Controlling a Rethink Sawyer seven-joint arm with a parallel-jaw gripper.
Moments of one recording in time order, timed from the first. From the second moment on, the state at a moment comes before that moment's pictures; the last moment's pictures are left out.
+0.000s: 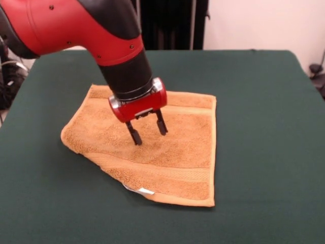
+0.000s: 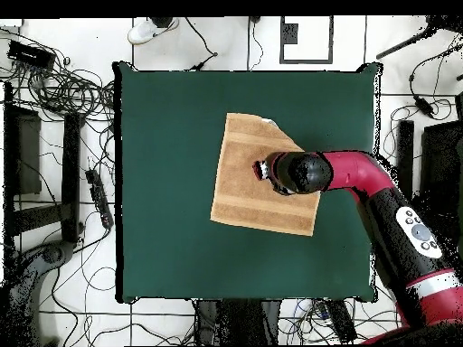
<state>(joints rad) -0.85 -0.32 0.81 1.50 -0.74 0.77 1.56</state>
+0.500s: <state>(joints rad) -0.83 -0.32 0.81 1.49 -0.62 0.83 1.56</state>
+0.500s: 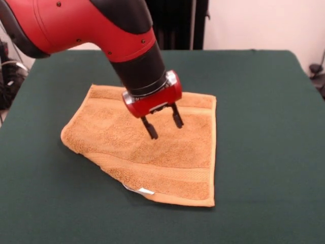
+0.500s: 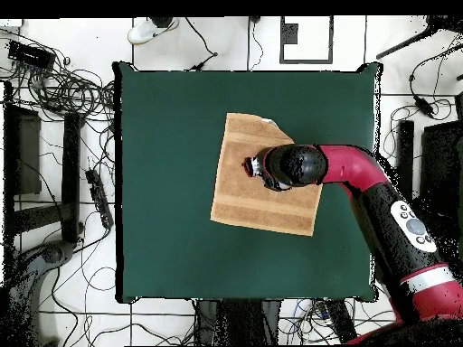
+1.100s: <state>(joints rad) -0.87 -0.24 0.81 1.50 -0.51 0.91 1.56</state>
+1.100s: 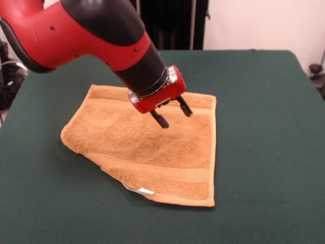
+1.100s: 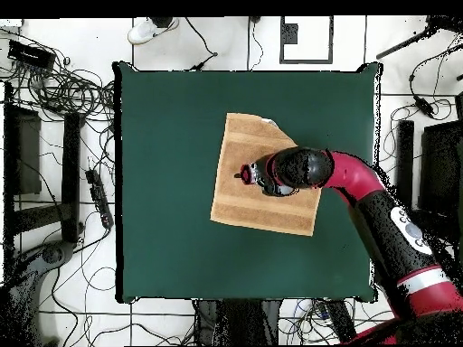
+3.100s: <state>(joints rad) -0.88 -0.16 0.79 1.48 -0.49 0.92 1.56</state>
